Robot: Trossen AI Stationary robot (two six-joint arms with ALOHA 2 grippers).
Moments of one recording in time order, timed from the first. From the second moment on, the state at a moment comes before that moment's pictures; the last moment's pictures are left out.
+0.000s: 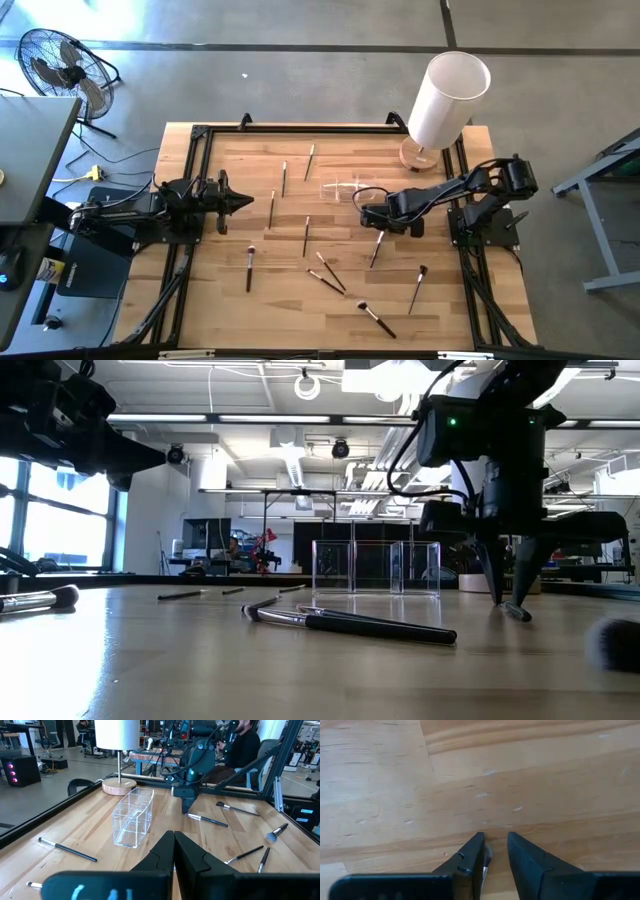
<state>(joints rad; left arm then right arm) 0.09 0.01 0.06 -0.10 -0.03 -0.08 0.05 1.66 0.82 -0.64 0.05 1.82</state>
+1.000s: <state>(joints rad) 0.09 0.01 0.06 -0.09 -0.03 -0.08 0.06 1.18 0.84 -0.20 0.91 0.68</state>
